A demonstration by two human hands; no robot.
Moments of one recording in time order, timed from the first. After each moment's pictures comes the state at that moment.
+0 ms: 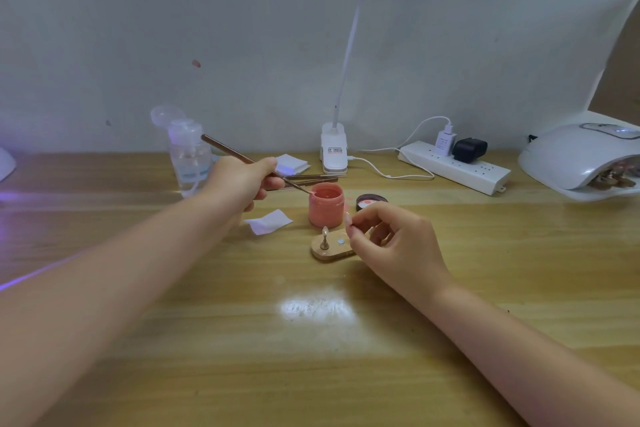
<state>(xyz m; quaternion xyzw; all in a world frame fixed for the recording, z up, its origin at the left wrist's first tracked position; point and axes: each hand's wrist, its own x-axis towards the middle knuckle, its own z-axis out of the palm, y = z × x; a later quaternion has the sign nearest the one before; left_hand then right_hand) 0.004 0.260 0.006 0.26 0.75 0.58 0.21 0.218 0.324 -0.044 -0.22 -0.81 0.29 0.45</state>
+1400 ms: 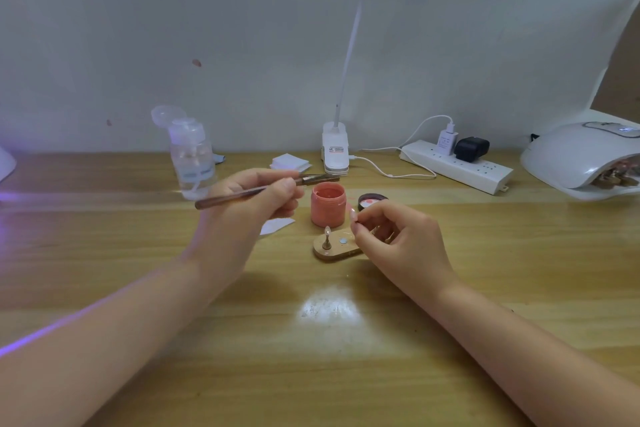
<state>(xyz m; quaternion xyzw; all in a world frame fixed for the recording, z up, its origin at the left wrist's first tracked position) 0.049 0.207 -0.011 0.41 0.51 0.72 0.23 0.217 0.327 -0.045 -0.23 -0.80 0.30 0.46</state>
